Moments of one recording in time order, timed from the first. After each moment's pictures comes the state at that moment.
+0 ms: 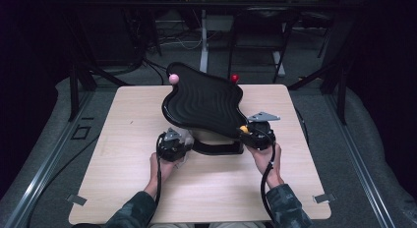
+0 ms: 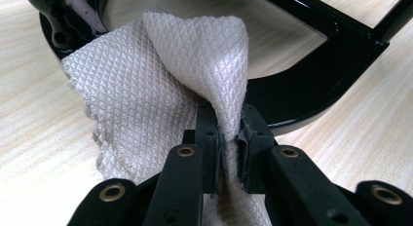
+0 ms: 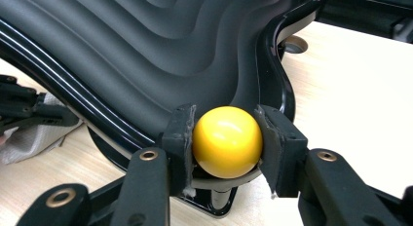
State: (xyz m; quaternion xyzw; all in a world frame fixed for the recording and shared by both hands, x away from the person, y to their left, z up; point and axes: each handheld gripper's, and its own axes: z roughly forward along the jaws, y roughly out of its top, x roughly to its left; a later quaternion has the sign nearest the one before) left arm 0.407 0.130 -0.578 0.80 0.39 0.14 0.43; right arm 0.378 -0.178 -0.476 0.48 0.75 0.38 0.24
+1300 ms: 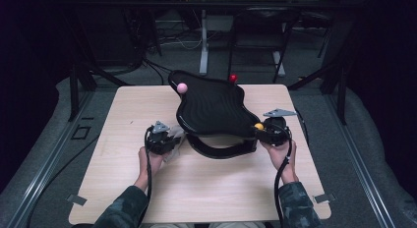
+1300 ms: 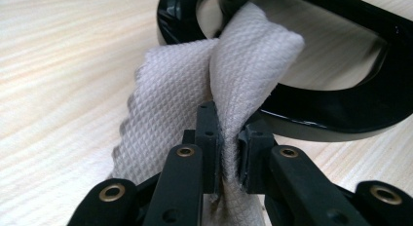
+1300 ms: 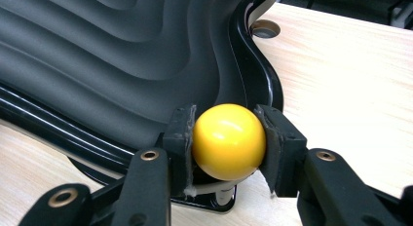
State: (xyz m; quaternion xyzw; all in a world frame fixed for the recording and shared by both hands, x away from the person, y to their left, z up) left arm 0.419 0.163 -0.557 0.79 0.42 0.16 0.42; right arm 0.391 -0.225 -0.476 0.49 0.75 0.37 0.22
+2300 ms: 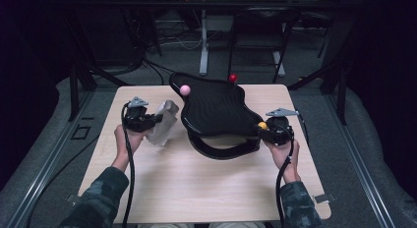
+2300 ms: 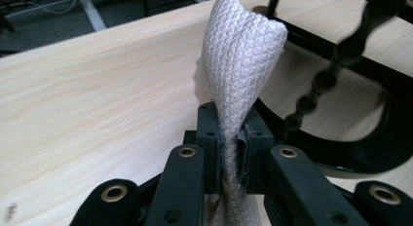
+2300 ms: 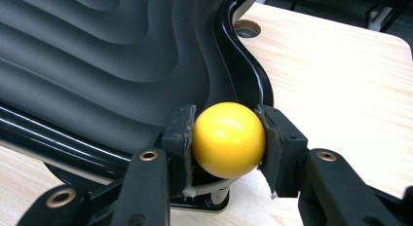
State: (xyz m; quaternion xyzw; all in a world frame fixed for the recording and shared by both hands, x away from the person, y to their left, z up) left arm 0.450 0.214 -0.475 0.78 0.42 0.18 0.42; right arm 0.392 -0.231 -0.476 0.50 0.75 0.36 0.25
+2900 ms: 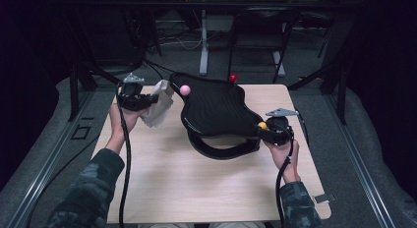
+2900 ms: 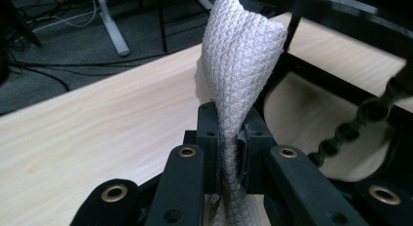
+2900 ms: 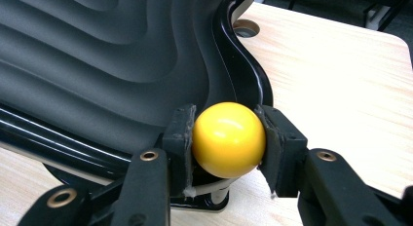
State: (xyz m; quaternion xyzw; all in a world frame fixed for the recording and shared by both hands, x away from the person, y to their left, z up) left arm 0.479 0.214 -0.412 0.78 0.43 0.20 0.41; right arm 0.392 -0.229 -0.476 0.51 0.75 0.36 0.25
